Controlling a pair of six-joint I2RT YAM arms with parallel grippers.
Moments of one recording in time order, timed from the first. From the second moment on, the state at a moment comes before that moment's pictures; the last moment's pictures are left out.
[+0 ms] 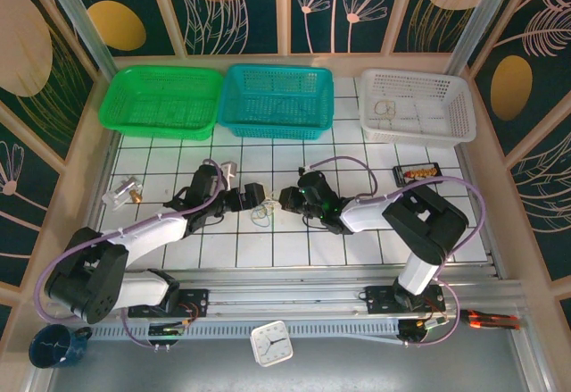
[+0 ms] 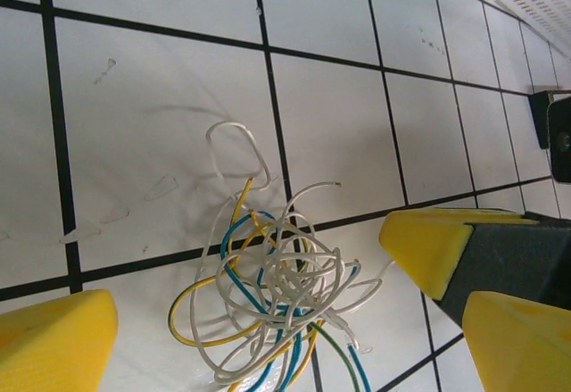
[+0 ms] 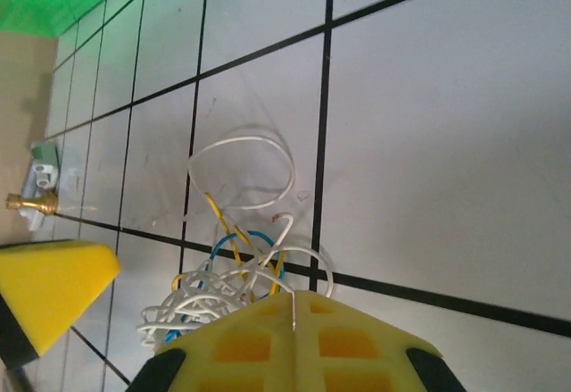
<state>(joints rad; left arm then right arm) -0.50 1.30 0.50 0.08 0.28 -0.68 0.85 1.70 0.65 0.45 -0.05 0.97</state>
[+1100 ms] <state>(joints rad) -0.66 1.48 0.49 0.57 0.17 -0.41 0.74 1.53 0.86 0.09 -0.15 0.65</state>
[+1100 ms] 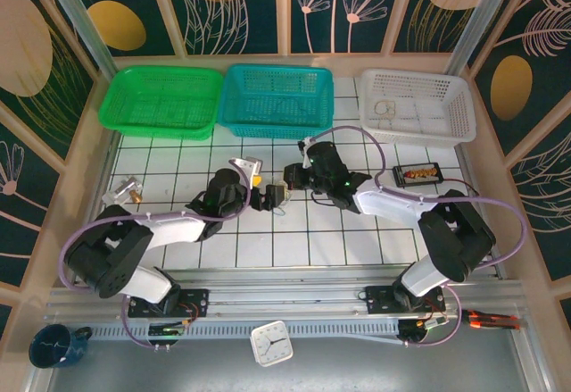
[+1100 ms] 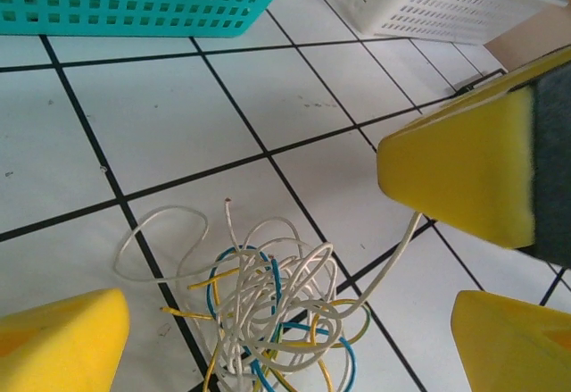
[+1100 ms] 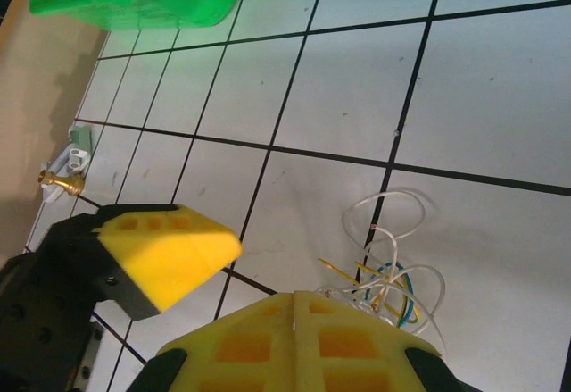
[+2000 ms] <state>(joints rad) -0.68 1.70 0.55 0.70 0.23 -0.39 0.69 1.33 0.98 0.02 -0.26 0.66</state>
